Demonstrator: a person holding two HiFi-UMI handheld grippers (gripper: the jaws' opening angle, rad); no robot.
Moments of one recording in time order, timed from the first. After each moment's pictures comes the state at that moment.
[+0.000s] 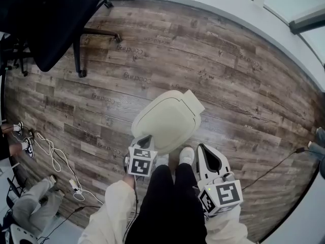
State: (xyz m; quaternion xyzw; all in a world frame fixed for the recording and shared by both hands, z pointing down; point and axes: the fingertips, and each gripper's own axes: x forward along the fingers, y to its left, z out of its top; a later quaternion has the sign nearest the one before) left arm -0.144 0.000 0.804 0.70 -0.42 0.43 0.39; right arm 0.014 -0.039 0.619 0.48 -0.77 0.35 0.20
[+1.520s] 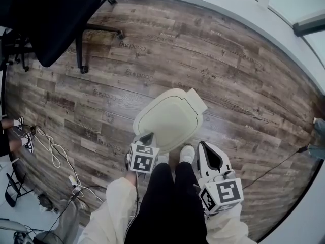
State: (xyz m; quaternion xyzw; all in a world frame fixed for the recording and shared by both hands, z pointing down) left arm -0.144 0.002 0.808 0.69 -0.41 0.43 0.41; right arm 0.008 -0.044 0.622 0.47 -0.78 0.35 0.21
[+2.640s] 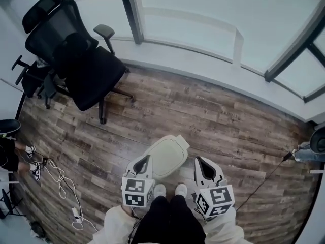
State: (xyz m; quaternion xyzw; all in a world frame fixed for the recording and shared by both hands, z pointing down) left arm -0.138 -0.047 0.420 0.77 -0.54 0.25 0.24; right arm 0.027 -0.046 0.355 0.50 -0.82 0.23 0.15
